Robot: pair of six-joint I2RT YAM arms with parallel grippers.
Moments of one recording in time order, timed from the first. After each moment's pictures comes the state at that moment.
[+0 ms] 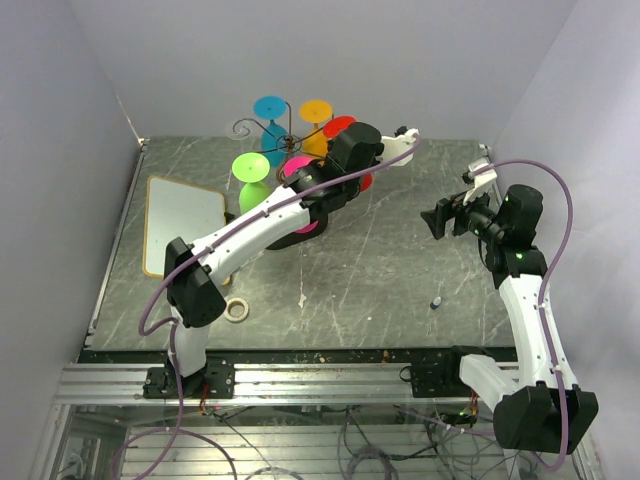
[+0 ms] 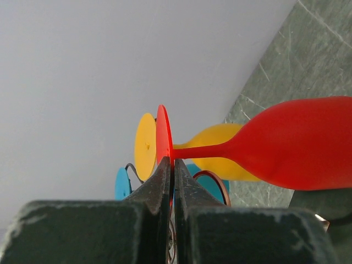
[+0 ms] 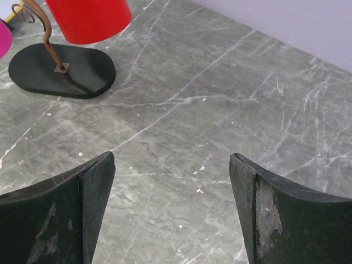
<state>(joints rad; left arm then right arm) -0.93 1.91 1.99 -0.33 -0.64 0.94 -0.10 0.97 0.89 -0.25 -0.59 -0.26</state>
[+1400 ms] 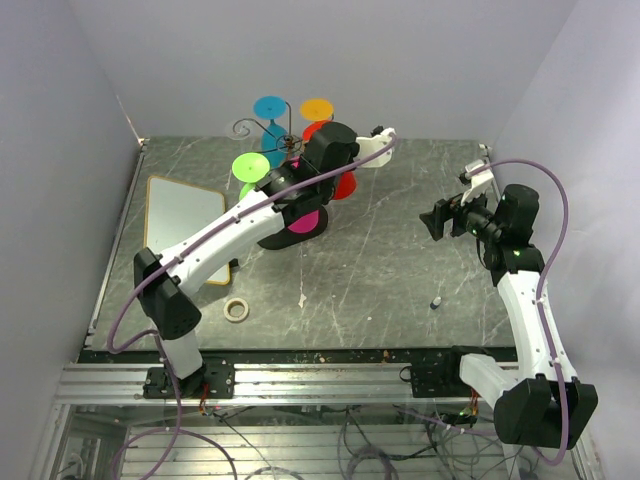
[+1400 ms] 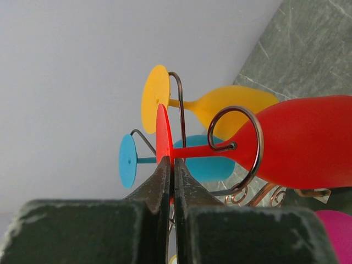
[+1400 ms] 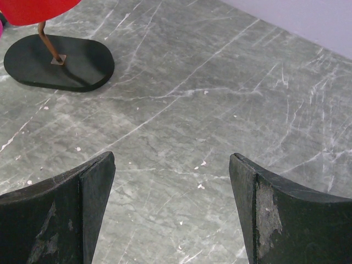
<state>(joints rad) -0.89 1.75 1.85 -0.37 -0.61 0.90 -0.10 1.00 0.88 -0.25 -0.59 -0.27</state>
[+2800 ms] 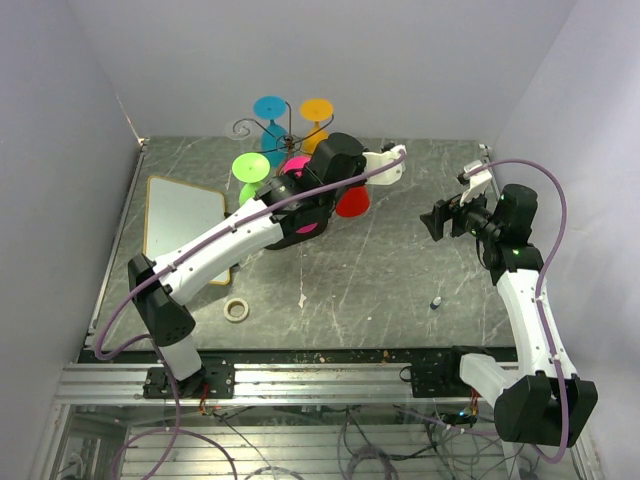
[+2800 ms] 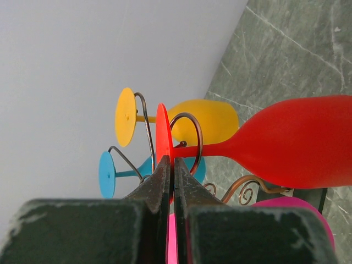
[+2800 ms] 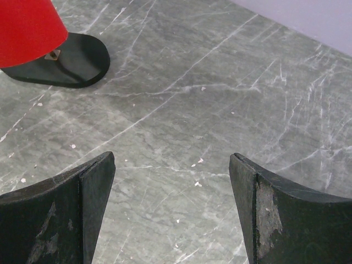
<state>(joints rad) -0.96 1.71 1.83 -0.45 -0.52 0.86 -0.10 1.01 0.87 -0.25 -0.58 -0.29</state>
